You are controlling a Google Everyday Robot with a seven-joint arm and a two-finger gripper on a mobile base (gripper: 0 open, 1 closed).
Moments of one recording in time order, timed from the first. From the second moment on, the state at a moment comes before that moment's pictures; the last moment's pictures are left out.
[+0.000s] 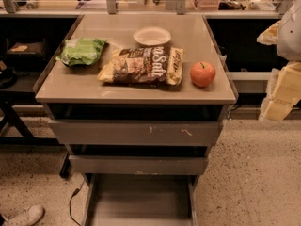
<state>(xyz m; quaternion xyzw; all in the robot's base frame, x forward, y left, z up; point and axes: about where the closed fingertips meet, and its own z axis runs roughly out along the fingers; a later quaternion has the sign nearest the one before) 0.438 -0.216 0.977 -0.60 0.78 -0.04 0.16</state>
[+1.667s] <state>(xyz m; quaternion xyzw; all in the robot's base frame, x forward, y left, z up) 0.578 -0.212 0.949 -0.61 0.78 -0.05 0.14</state>
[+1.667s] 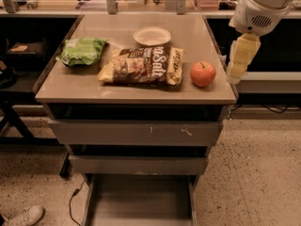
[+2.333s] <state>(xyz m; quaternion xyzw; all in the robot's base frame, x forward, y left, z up) 0.597 -0.188 0.909 -0.63 0.76 -0.03 0.14</state>
